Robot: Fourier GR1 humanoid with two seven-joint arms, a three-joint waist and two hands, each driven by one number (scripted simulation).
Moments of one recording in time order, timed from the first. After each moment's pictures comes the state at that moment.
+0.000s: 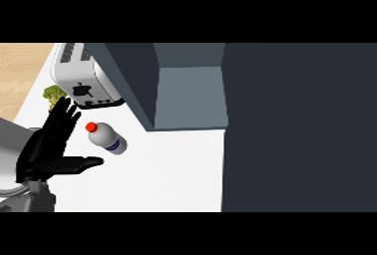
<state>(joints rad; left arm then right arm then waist) -0.08 0.16 0.23 -1.48 0.19 -0.15 0.07 0.61 -0.17 -0.23 -2.38 -0.48 0.44 0.05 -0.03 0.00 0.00</state>
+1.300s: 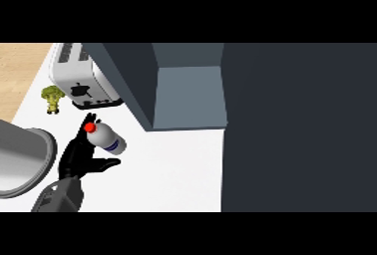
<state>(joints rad) -0.30 0.16 0.32 -0.70 0.16 -0.28 -0.40 0.76 -0.22 -0.25 -2.37 -0.57 0.51 -0.07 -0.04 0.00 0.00</state>
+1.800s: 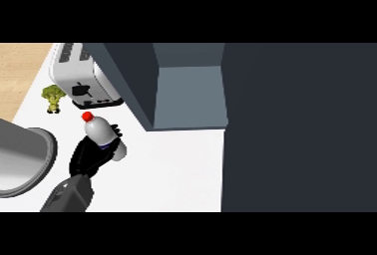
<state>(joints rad) -0.39 0.15 0.36 -0.49 0.21 -0.41 -0.53 0.77 -0.25 -0.29 -2.36 -0.59 0.51 -0.09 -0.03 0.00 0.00</state>
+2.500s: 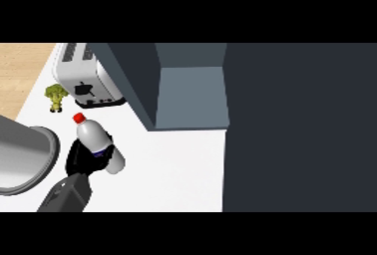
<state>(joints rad) -0.41 0.16 0.37 -0.45 0.22 -0.44 -0.67 0.83 -0.26 -0.33 -2.36 -0.63 0.53 -0.13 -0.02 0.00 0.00</state>
